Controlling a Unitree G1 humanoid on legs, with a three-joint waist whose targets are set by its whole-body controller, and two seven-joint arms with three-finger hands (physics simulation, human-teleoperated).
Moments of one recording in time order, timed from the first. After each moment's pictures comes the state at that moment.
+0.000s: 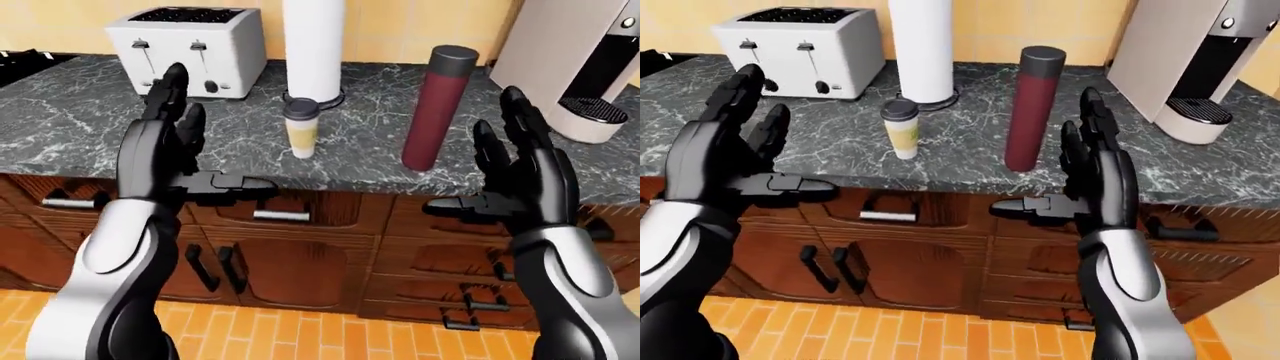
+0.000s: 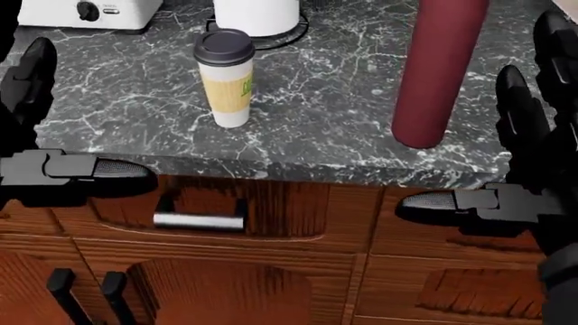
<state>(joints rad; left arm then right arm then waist) -0.50 0.26 0.26 -0.79 -0.33 1.12 0.10 -0.27 -0.19 -0.29 -0.79 0.34 0.84 -0.10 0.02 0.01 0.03</state>
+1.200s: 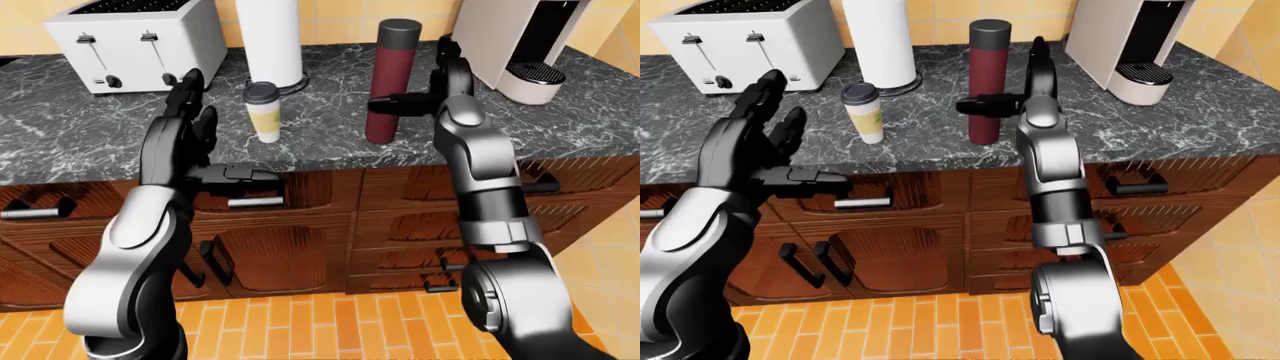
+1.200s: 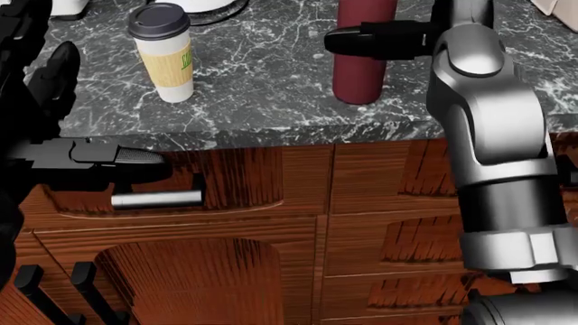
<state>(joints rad) -0.53 0.25 0.21 -0.63 -0.27 1.02 0.06 -1.07 -0.23 -0.12 0.48 0.06 0.54 -0.20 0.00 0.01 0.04</state>
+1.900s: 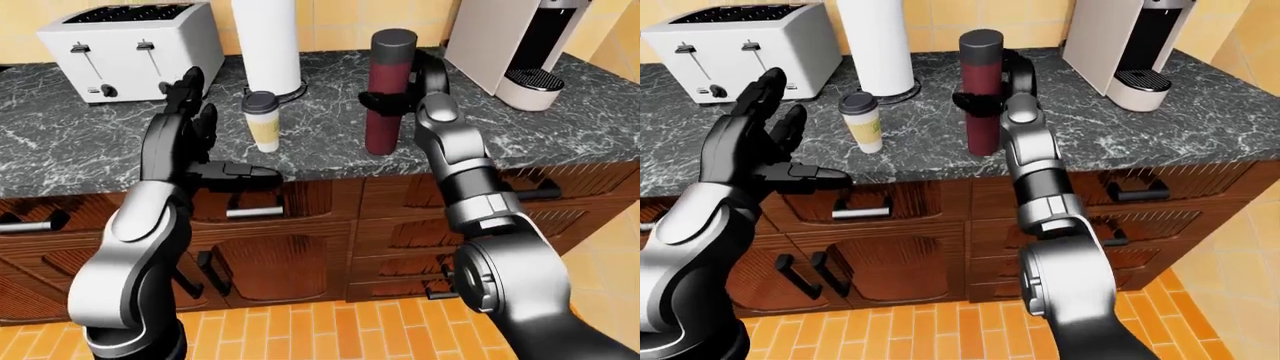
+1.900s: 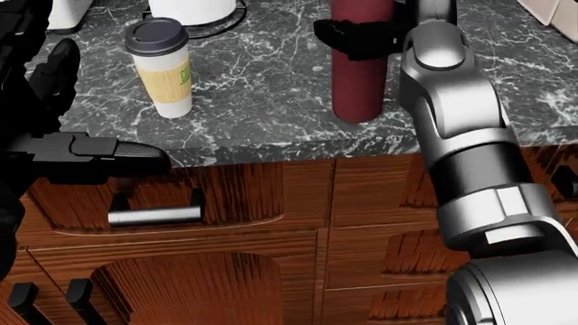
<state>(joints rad) -0.54 0.26 0.21 -0.58 -0.26 0.99 0.05 -1.22 -0.20 -0.10 0.89 0.02 0.29 -0.18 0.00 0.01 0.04</state>
